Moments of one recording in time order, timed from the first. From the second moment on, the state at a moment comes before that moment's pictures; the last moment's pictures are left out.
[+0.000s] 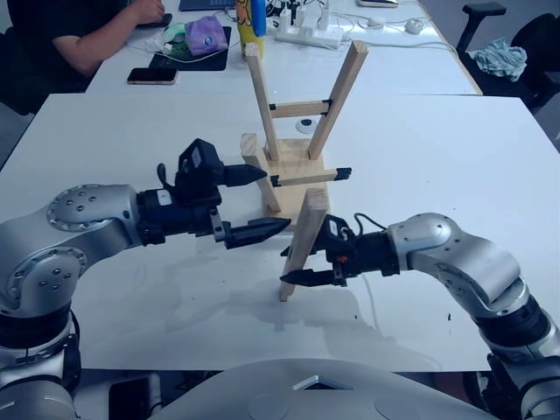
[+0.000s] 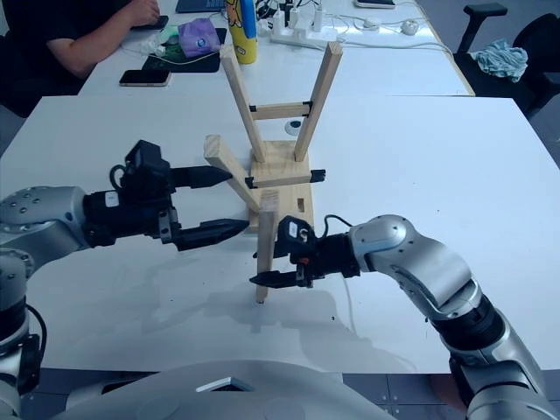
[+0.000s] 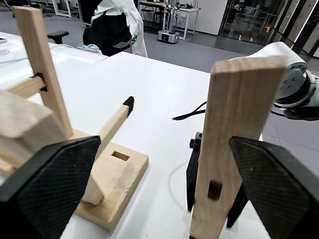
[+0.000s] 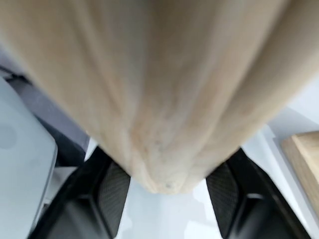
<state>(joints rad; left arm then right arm) -0.28 0.79 0.14 -0.68 -1.08 1.00 -0.60 -0.23 -0.72 0.28 -0.59 0.63 0.87 0.96</state>
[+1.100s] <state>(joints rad) -0.38 0.22 -0.53 -0.16 -0.23 0.76 -0.39 -0.29 -0.81 0.07 0.08 0.47 0.41 1.20</state>
